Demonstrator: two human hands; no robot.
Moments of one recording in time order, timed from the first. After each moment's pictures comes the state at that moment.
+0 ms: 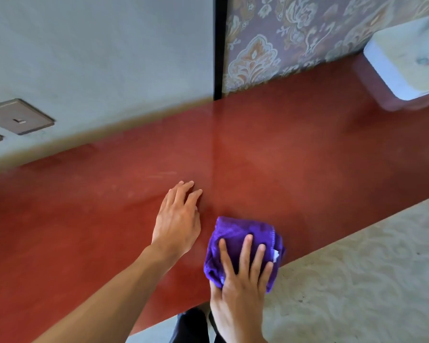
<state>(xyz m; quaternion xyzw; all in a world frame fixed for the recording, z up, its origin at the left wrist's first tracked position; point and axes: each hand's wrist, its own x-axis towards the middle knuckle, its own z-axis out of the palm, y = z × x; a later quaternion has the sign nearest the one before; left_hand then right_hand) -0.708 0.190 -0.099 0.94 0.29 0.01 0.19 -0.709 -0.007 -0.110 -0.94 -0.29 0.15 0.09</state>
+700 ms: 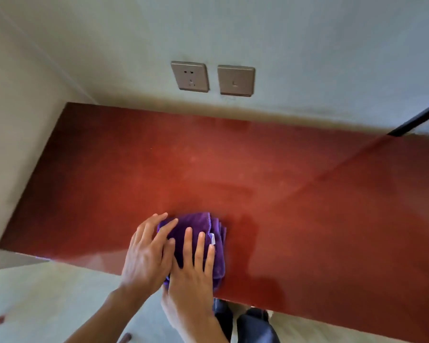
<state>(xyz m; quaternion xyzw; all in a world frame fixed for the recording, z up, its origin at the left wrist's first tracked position) -1.060 0.222 -0.085 0.80 0.57 0.09 0.16 -0.962 0.143 -0.103 -0.71 -0.64 0.27 0.08</state>
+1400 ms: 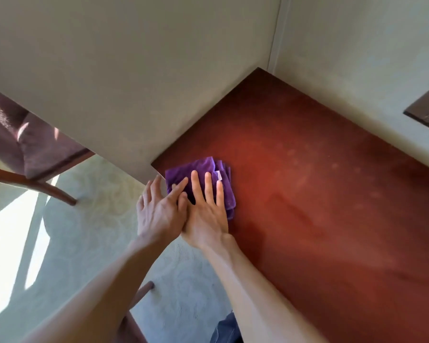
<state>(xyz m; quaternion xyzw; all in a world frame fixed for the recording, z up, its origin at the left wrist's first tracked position) -1.310 0.233 -0.083 0.46 0.87 0.01 0.18 -1.205 0.267 -0.119 -0.43 -0.89 0.17 -0.01</state>
